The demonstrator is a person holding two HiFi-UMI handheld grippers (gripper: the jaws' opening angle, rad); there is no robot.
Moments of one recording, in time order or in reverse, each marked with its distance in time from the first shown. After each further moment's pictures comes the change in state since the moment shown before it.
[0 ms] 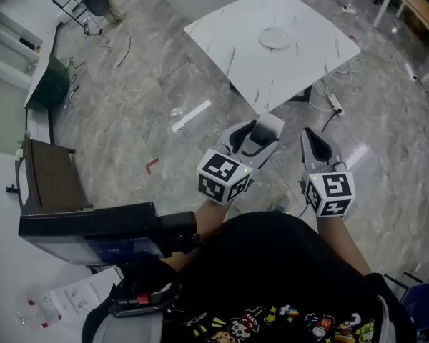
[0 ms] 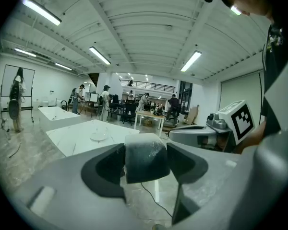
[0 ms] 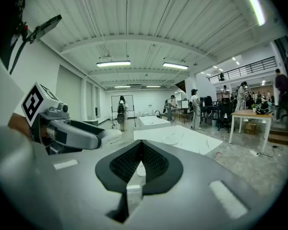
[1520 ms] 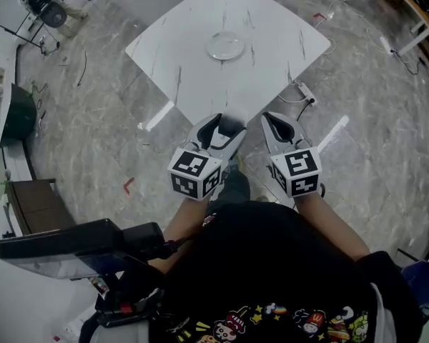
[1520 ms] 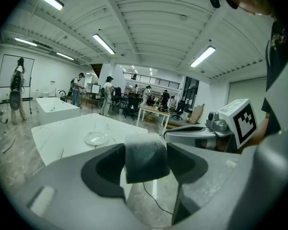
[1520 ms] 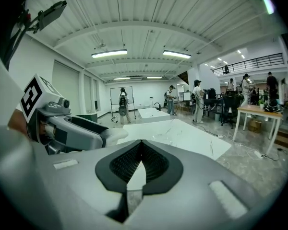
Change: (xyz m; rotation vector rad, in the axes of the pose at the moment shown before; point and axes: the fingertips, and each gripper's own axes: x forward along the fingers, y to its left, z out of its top) left arm 0.197 0.101 0.025 -0.064 0.075 -0.001; right arm 0.166 -0.141 -0.003 -0.004 0.116 0.030
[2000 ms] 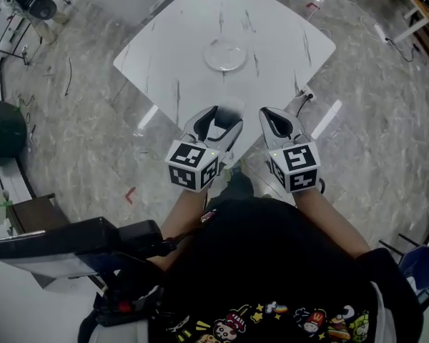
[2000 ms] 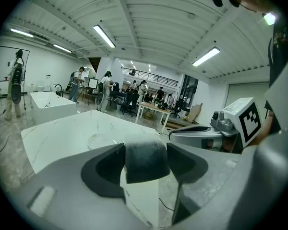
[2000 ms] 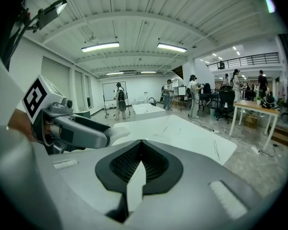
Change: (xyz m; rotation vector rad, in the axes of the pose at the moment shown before) left arm 0.059 0.114 0.028 -0.023 0.045 -0.058; right arm 0.109 -0.026 0.027 0.041 0.060 -0.065
